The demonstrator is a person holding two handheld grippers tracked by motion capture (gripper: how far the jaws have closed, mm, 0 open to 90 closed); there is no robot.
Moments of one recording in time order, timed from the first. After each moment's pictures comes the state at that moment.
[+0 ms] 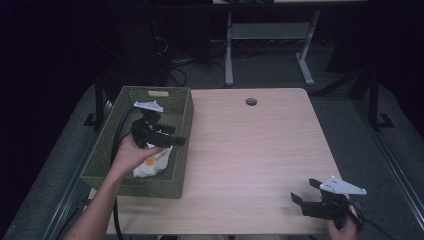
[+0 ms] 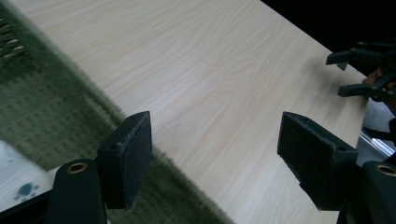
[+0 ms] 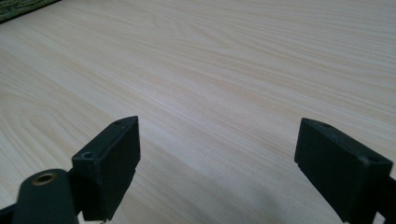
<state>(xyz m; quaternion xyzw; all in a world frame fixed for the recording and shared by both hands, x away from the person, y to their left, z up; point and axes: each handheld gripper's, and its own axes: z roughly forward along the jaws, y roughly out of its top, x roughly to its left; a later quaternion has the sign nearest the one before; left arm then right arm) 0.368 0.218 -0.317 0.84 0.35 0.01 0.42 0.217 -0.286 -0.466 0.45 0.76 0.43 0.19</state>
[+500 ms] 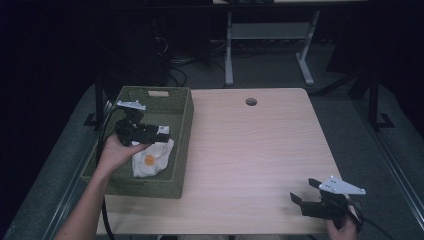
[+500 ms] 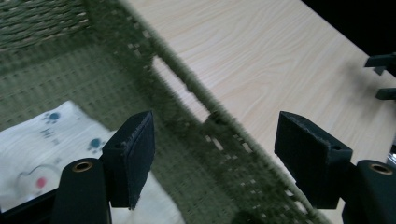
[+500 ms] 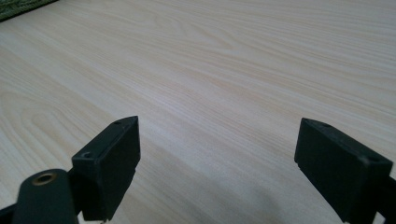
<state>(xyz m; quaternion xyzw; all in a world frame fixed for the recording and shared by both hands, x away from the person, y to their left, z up) 0.380 0.261 -0.327 0.83 0.40 0.03 0.40 0.217 -0.284 -0.466 0.44 0.77 0.43 0.20</state>
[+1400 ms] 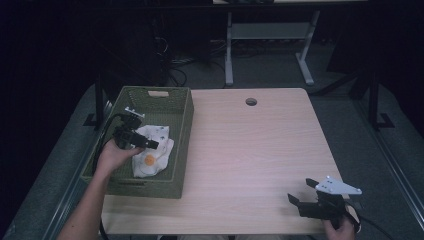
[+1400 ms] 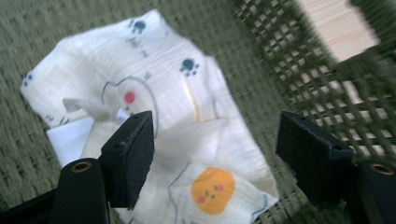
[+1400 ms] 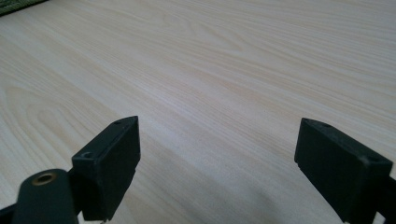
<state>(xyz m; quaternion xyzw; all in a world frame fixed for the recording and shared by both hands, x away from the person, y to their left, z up) 0.404 0.282 -0.375 0.84 0.49 0.05 0.24 0.218 -0.278 -0.466 0.43 0.78 0.42 0.20</state>
